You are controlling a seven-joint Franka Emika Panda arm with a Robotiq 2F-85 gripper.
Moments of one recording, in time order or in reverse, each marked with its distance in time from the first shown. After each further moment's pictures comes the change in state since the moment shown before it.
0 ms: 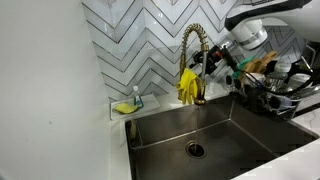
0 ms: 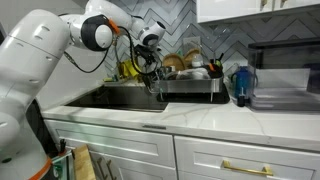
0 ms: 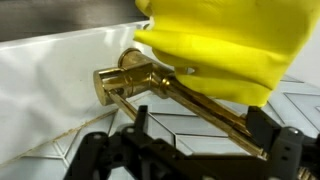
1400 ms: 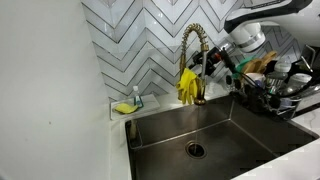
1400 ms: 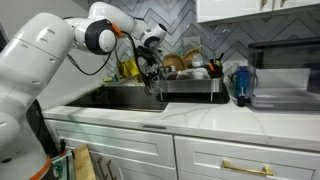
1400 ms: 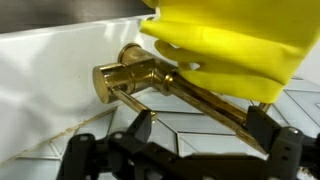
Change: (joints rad) arm -0.003 0.047 0.014 0.044 0.008 -0.001 -0.014
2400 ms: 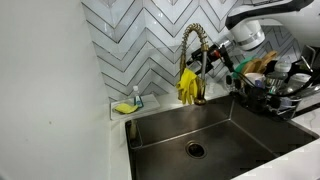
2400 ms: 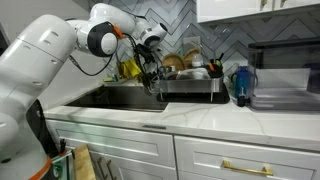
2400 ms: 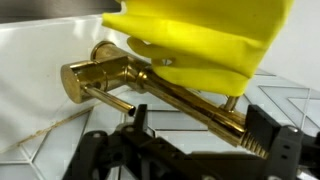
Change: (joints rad) arm -0.012 0.023 0.033 0.052 0.040 -0.055 0.002
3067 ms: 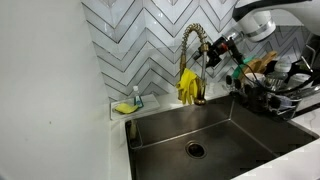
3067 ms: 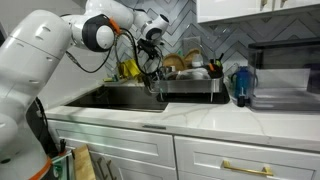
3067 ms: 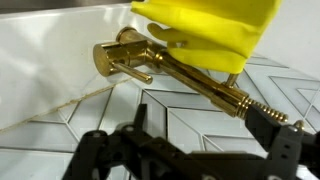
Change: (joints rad) arm -0.011 -0.062 -0.045 0.000 -0.044 -0.003 0.012
